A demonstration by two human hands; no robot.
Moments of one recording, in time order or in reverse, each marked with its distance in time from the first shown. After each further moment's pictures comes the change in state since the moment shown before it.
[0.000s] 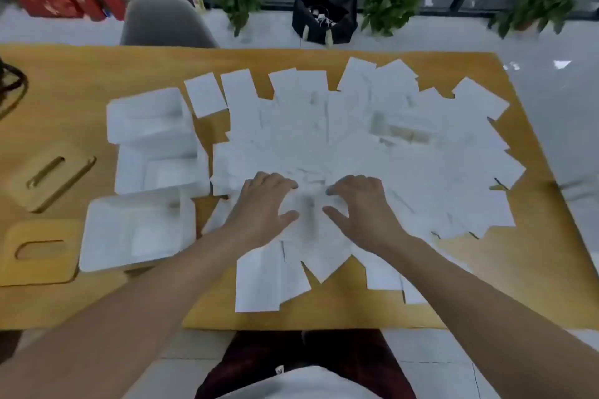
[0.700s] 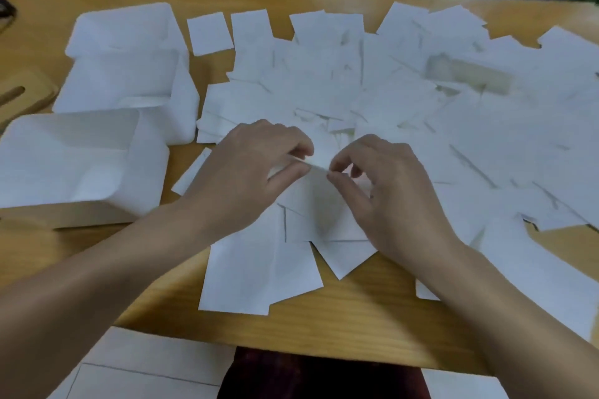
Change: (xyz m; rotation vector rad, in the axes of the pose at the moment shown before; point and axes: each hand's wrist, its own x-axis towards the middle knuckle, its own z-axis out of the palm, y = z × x) left_hand -0.024 -0.018 0.048 -0.093 0.398 0.221; right_hand -0.020 -0.008 0.064 0.179 0.293 -0.206
